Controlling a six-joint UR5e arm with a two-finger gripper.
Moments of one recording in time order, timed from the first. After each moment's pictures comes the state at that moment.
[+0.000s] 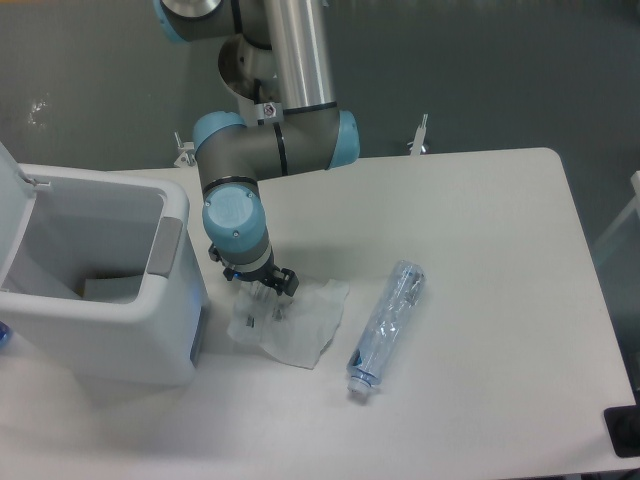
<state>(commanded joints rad) 2.21 -1.97 -1.92 -0.97 1.63 0.64</state>
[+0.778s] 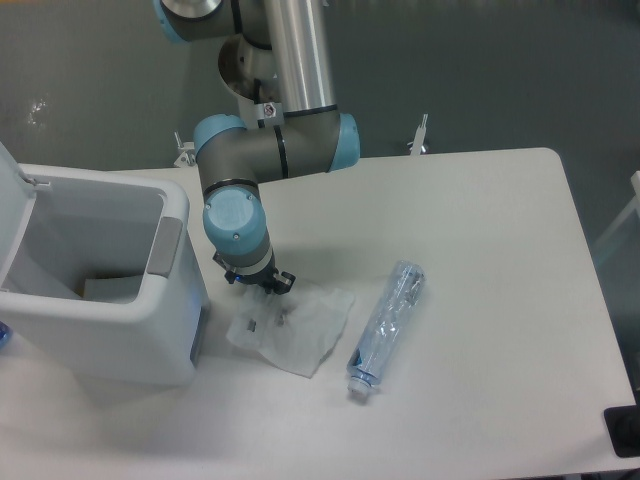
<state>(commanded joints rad) 2.23 -1.97 -1.91 -0.97 1.63 0.64</state>
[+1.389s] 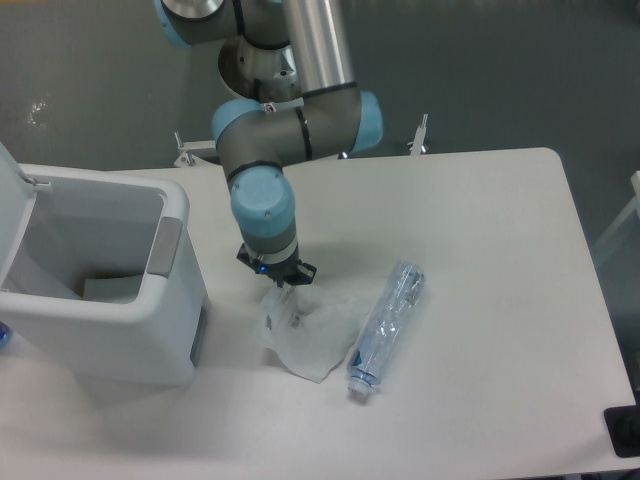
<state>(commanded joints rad) 2.32 -1.84 -1.87 -0.98 1.54 0.65</state>
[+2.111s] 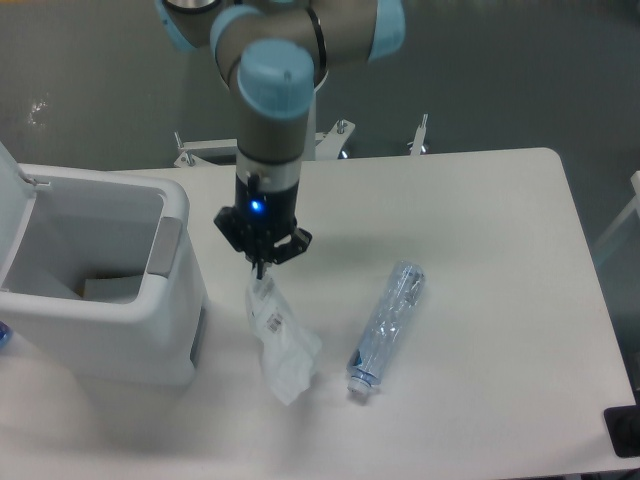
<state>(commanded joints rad) 2.34 -1.60 -1.74 -0.98 1.26 0.64</state>
